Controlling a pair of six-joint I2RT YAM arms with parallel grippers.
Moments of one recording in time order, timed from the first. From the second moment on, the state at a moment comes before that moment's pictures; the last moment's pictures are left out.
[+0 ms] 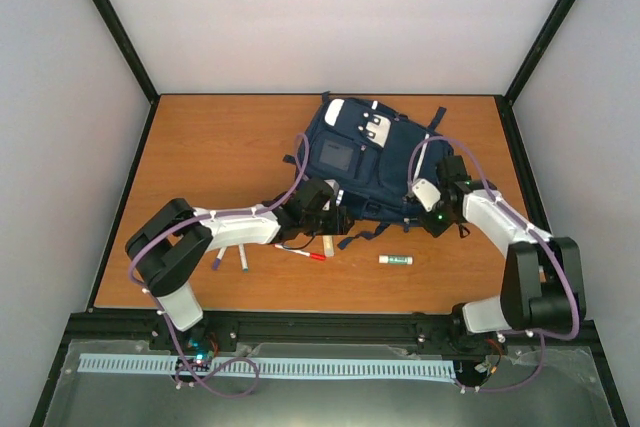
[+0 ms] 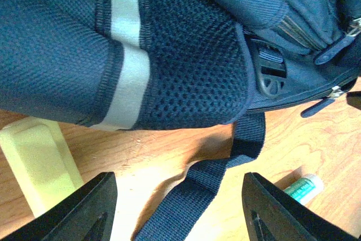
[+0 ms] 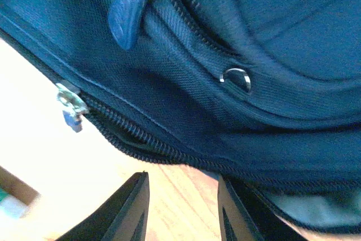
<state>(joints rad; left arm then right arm) -0.86 1.71 0.91 -0.02 0.12 -0.81 0.13 1.44 0.82 -0.70 -0.06 -0.59</state>
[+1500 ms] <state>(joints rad) -0.88 1.62 0.91 -0.05 0.08 -0.77 0.16 1.55 0.87 -0.66 -0.28 -0.43</state>
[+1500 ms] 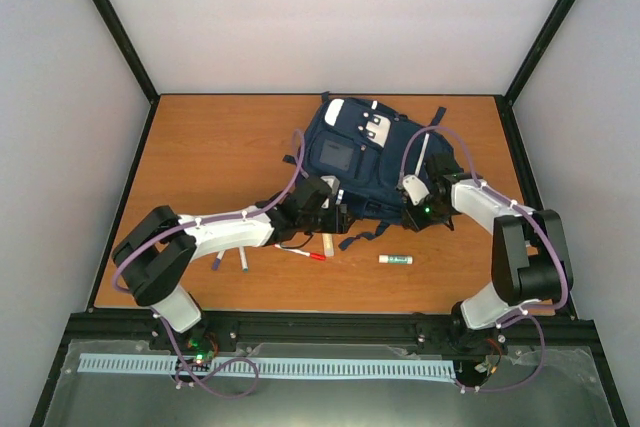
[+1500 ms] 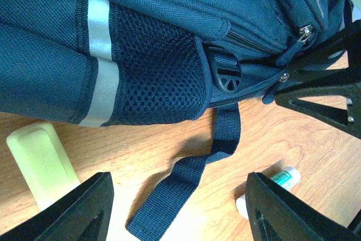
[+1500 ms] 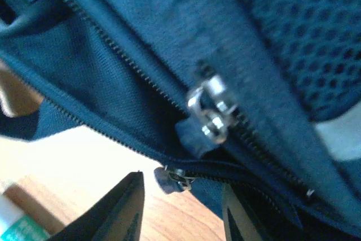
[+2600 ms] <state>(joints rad) -0.94 1.71 0.93 0.00 0.09 -0.82 0.23 1.51 0.90 -0.68 -0.14 -0.38</state>
